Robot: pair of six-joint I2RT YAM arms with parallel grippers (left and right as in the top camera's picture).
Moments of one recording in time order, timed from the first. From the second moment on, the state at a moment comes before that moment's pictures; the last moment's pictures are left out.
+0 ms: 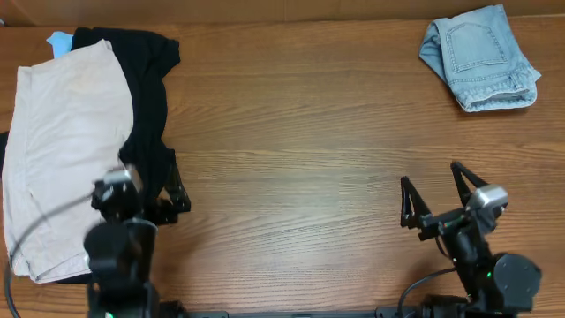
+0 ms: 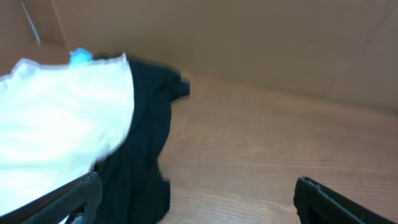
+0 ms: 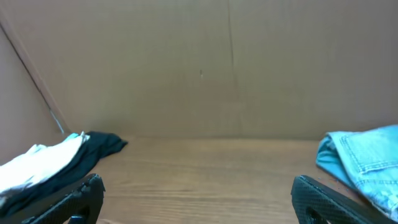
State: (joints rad) left arm 0.11 0.46 0.46 -0.28 0.05 -0.18; right arm -0.10 0.19 0.35 -0.11 -0.43 0.17
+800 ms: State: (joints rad) left arm 0.12 1.68 1.21 -0.86 0.08 -0.07; right arm -0.10 1.32 0.88 -0.35 -0.88 0.18
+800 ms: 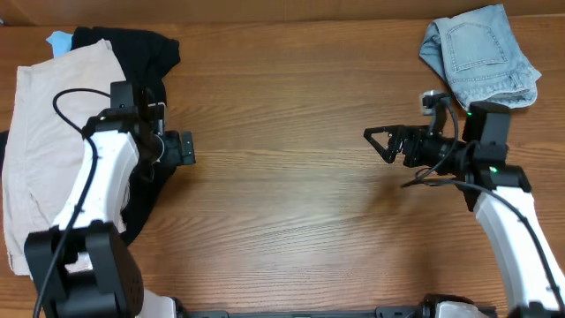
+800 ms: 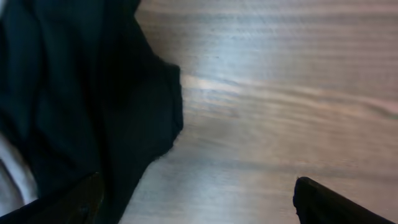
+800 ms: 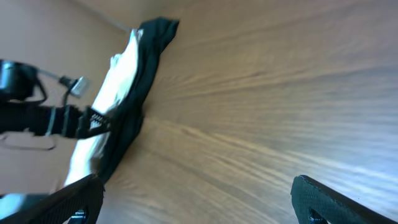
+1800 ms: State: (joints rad) left arm 0.35 1.93 1.40 -0.88 -0.08 0.00; right arm -0.10 1.38 0.88 -0.35 -0.88 0.18
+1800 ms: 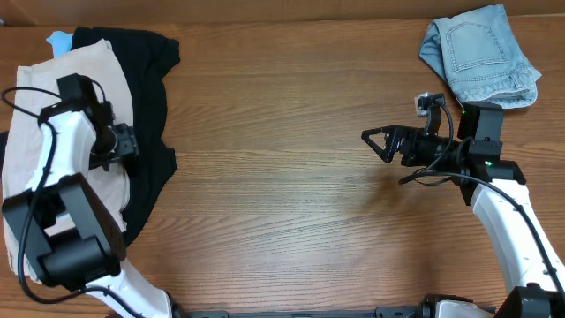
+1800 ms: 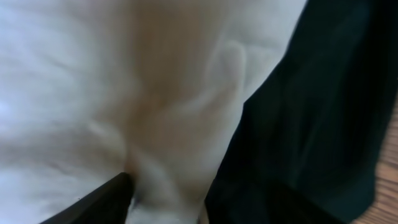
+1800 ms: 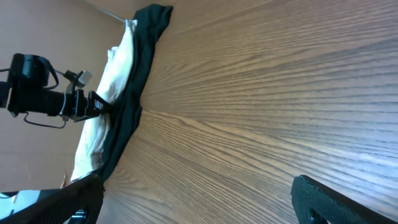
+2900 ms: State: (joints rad) left arm -0.13 1.99 1.80 -1.08 0.04 0.00; right arm -0.10 1.38 0.88 -0.51 -0.80 0.17
